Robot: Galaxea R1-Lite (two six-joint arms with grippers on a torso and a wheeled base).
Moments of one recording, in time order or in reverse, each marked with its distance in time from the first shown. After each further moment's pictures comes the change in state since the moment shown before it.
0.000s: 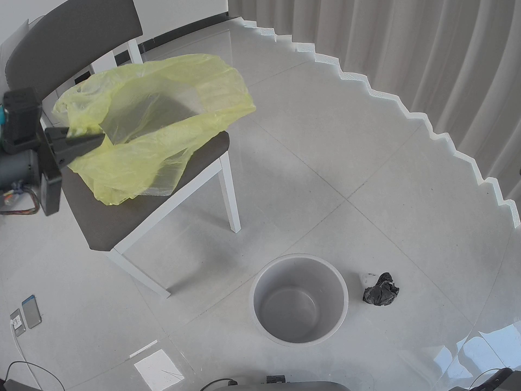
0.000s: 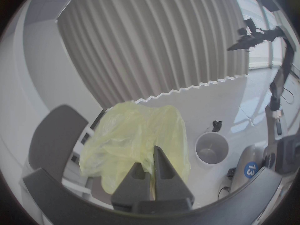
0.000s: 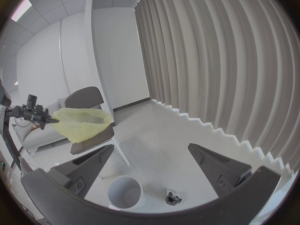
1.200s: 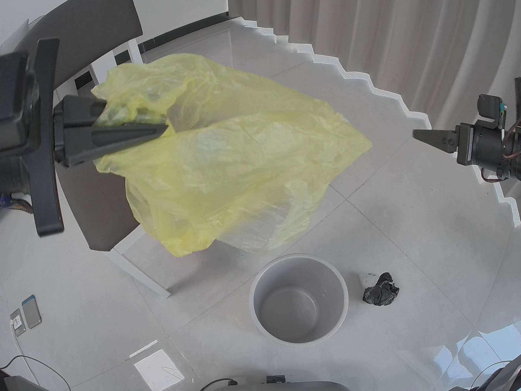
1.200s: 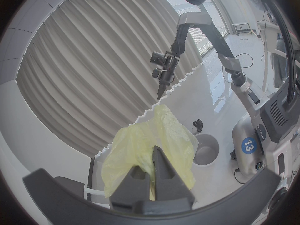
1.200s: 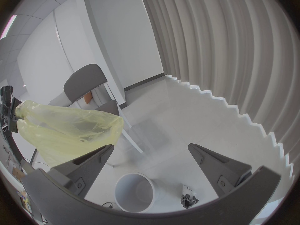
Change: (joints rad) left arm -0.468 0.064 -0.250 0.223 0.120 0.385; right arm 0.183 0.658 -0.382 -0.009 0.005 -0.012
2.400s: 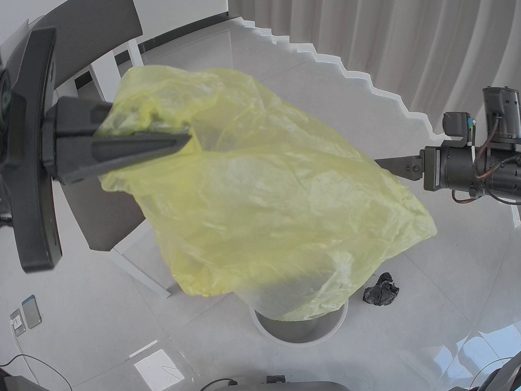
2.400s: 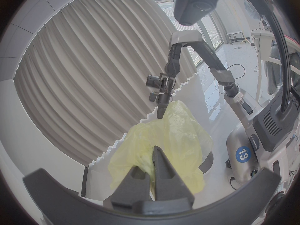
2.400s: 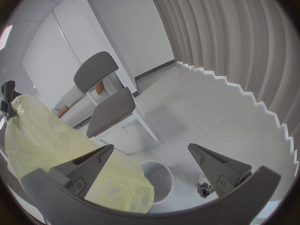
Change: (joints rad) left arm -0.119 -0.002 -0.006 0.000 -0.003 -0.034; right arm 0.159 0.082 0.018 0.015 0.000 0.052
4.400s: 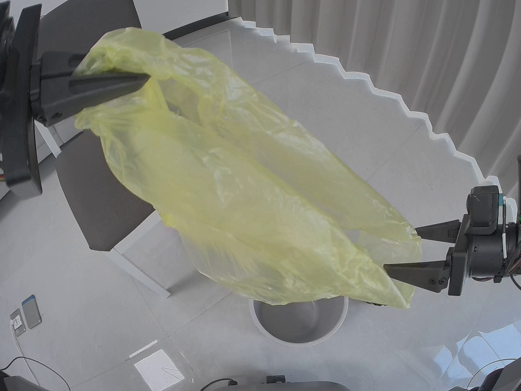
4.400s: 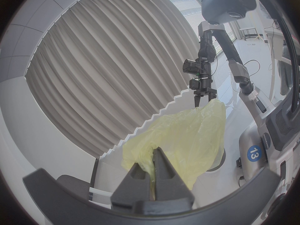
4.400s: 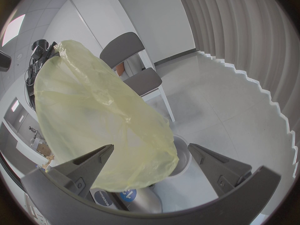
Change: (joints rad) left arm 0.129 -0.011 -0.063 -0.013 -0.009 0.001; right arm 0.204 -0.265 0.346 0.024 -0.009 -0.055
